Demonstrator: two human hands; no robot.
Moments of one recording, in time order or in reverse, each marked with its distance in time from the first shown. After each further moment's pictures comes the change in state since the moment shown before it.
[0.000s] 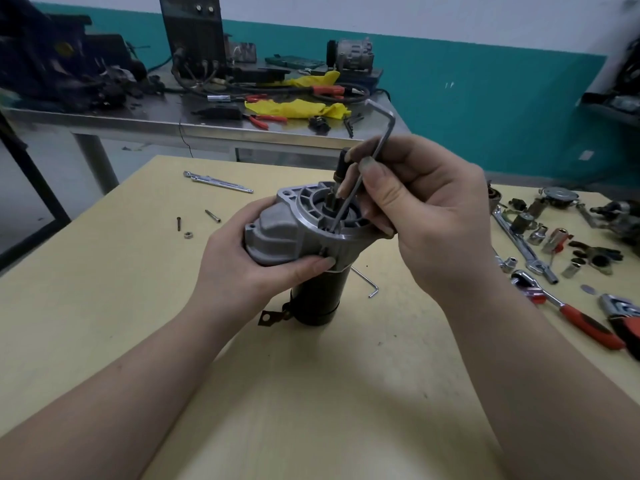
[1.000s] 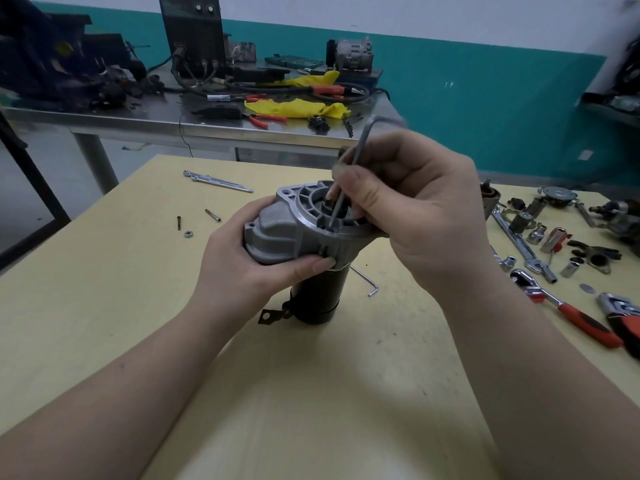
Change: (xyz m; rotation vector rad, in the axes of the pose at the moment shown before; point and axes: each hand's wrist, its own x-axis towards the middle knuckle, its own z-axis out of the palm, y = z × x) left_hand 0.000 -0.001 0.000 -0.021 -0.008 0.008; right_hand 0.002 -0.012 0.009 -0.050 -0.018 0.032
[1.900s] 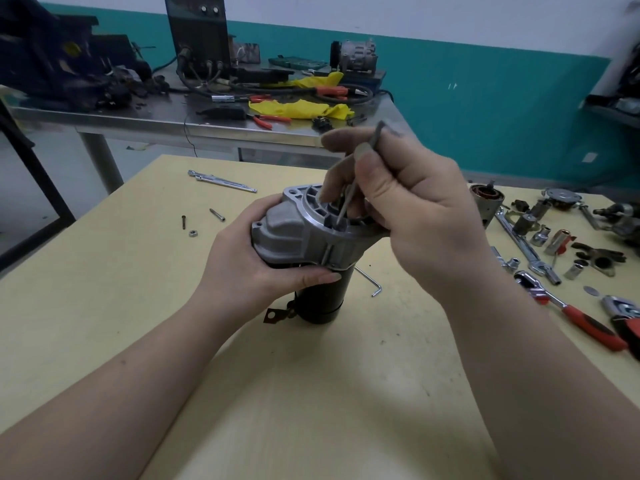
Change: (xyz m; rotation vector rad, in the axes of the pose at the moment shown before) left_hand 0.001 0.003 -0.003 0.095 -0.046 0.007; right_hand 0.001 -0.002 0.002 -0.100 -0.112 0.013
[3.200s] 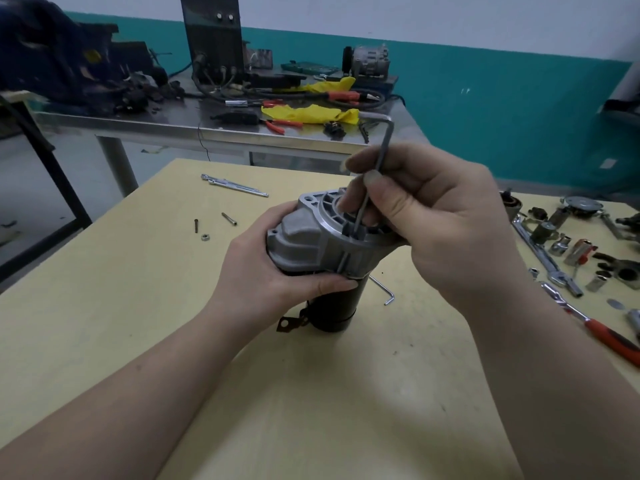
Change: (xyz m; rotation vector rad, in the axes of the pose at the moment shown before) left_hand -0.001 -0.002 0.001 0.035 0.014 -0.013; right_hand 0.000 0.003 -0.002 0.033 0.026 0.015
